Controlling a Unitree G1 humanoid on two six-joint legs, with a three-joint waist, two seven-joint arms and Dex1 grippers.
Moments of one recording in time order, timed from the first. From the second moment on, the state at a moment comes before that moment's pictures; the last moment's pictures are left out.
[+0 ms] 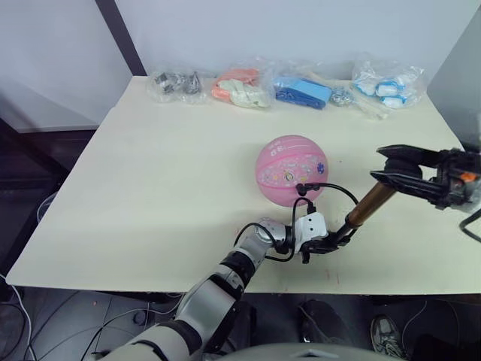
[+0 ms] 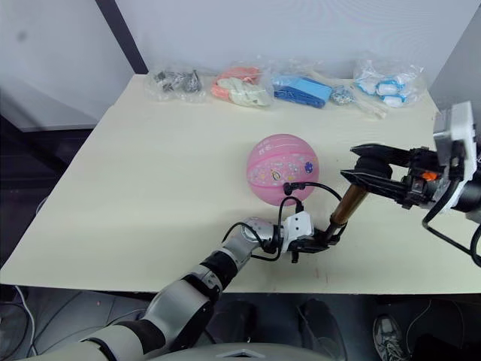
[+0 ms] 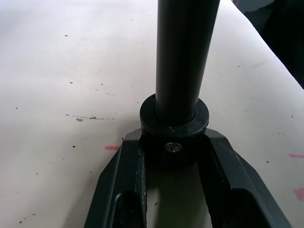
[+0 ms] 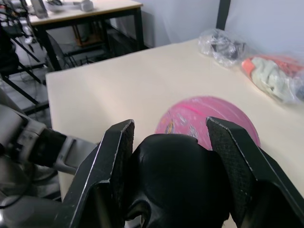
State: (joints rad) left arm -0.63 -0.07 -0.40 0.99 0.16 -0.33 -0.93; right arm -0.21 -1.04 -0.48 -0.50 1.16 0.79 0.86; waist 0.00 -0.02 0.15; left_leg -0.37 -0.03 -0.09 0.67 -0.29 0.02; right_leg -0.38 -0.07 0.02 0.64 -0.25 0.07
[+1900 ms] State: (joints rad) left arm -0.62 -0.06 -0.40 0.98 0.16 -0.32 -0.94; right arm -0.07 -0.83 -0.24 -0.42 0.81 0.56 0.90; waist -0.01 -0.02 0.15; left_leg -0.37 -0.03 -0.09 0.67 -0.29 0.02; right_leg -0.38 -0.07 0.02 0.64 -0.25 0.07
